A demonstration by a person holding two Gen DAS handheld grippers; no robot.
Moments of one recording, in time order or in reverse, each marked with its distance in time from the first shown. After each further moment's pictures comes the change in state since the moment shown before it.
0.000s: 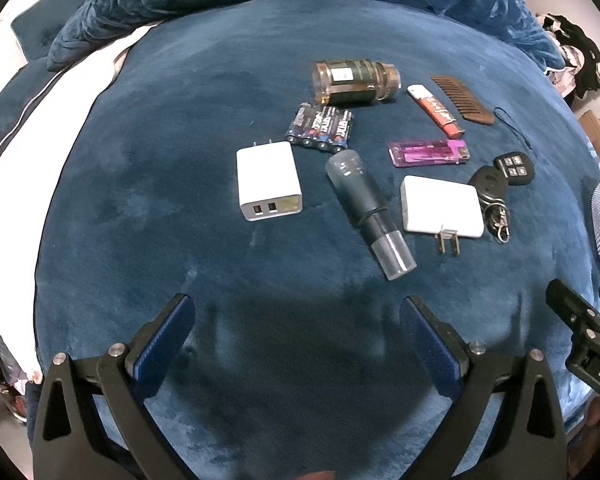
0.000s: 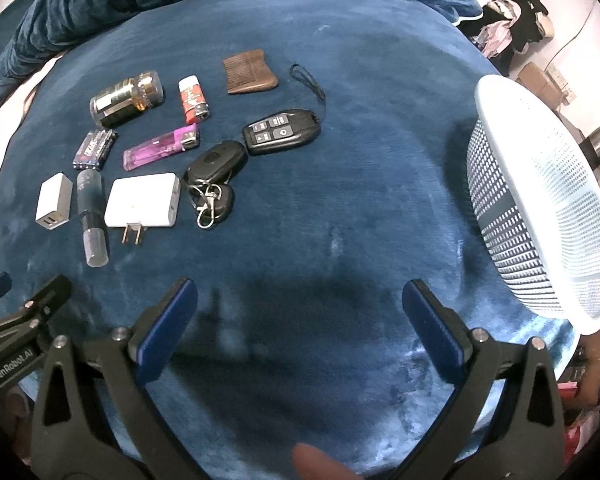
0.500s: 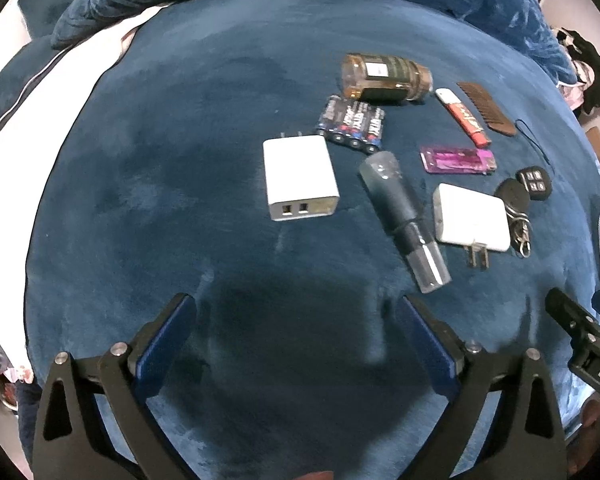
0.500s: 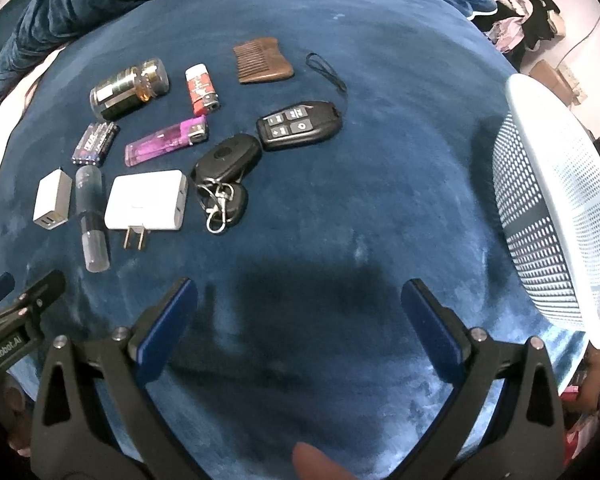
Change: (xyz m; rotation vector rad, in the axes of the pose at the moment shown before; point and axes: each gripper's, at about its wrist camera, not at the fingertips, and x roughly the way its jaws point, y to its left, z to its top) left arm 0.017 0.027 0.006 -0.056 0.028 -0.019; right arm 0.019 0.010 0.010 -0.013 0.034 0.031
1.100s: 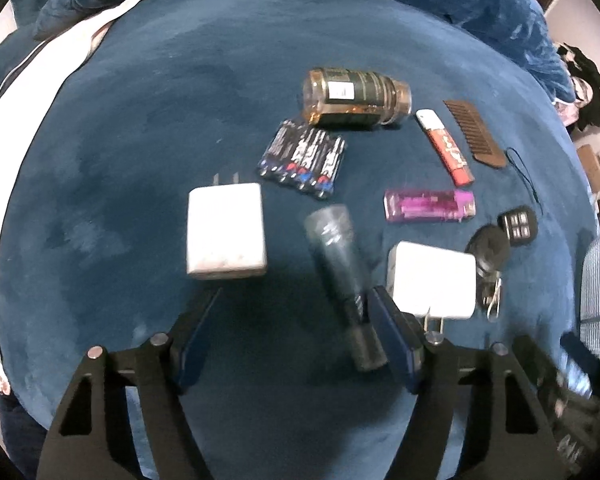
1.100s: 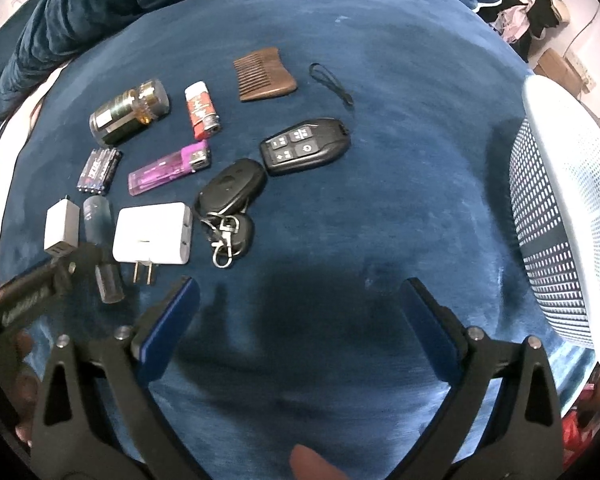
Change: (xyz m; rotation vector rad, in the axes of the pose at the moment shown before) left arm 0.022 -0.035 0.048 -0.045 0.041 -0.067; right arm 0.007 -0.010 0.015 0.041 -0.004 0.067
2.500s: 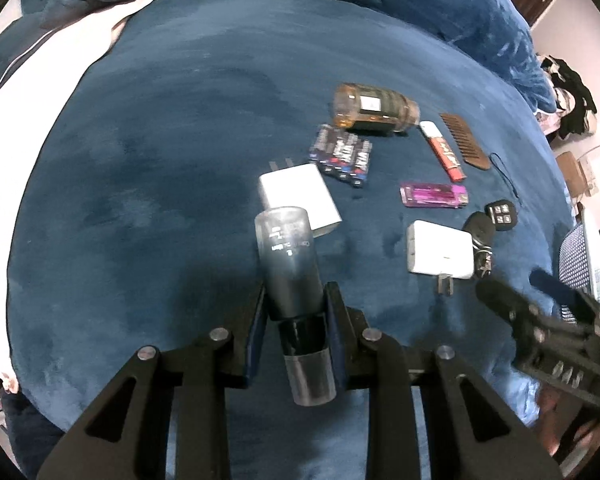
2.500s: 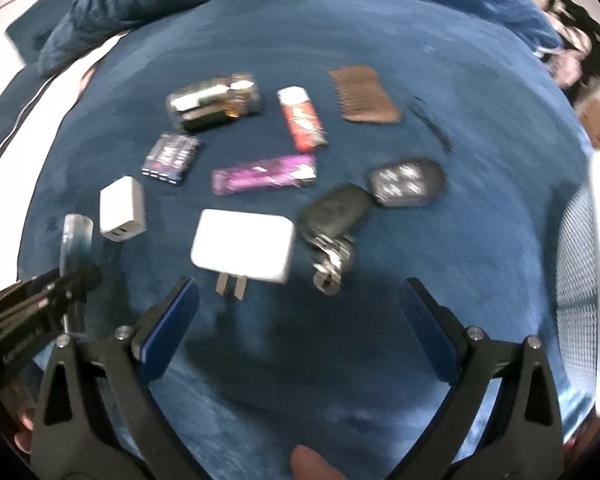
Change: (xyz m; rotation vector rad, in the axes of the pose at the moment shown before) left arm -0.032 0.064 -0.020 -0.001 -0.034 -0.084; right arm -0.004 0.060 0.014 -0.200 -0.007 0.109
